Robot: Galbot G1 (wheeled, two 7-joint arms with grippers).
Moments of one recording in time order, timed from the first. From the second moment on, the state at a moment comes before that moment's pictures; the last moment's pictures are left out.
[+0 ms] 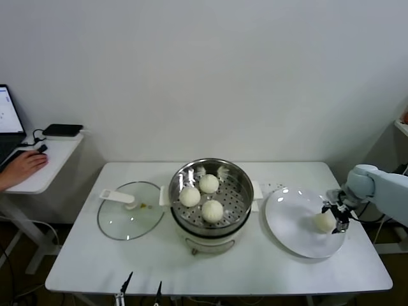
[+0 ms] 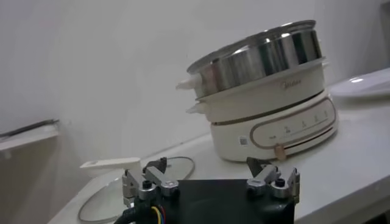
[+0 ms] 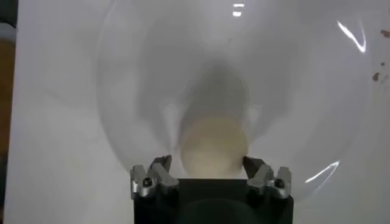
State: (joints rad) left arm 1.83 -1.57 -0.61 -1.70 0.32 -0.67 0.04; right arm 0.28 0.64 -1.41 1.00 0.14 0.04 -0.93
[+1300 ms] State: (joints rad) left arm 1.83 -1.56 -0.58 -1.72 0.32 -0.68 0.05; right arm 1.05 0.83 -1.88 1.48 0.68 -0.19 -0.87
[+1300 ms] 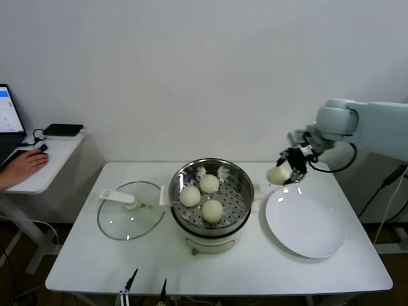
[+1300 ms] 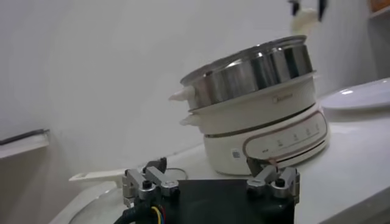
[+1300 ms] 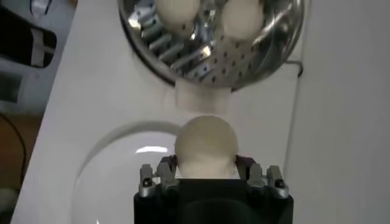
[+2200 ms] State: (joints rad) left arm 1.83 -1.56 -0.60 -1.71 0.32 -0.69 0.05; right arm 0.79 1.04 -1.69 1.44 0.67 -0.37 -0.72
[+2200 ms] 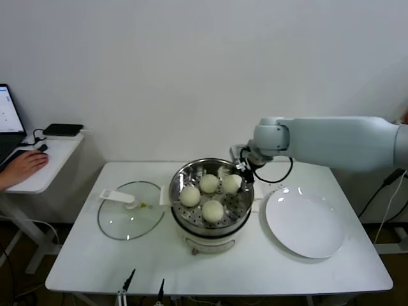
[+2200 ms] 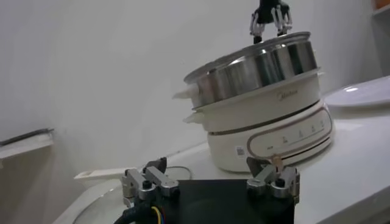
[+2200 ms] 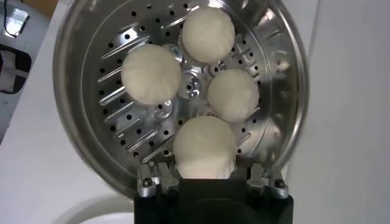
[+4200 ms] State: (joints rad) left arm 1.84 -1.58 -0.60 -1.76 0.28 -0.64 0.05; right arm -0.52 0.55 -0.27 1.89 0.70 -0.10 0.07
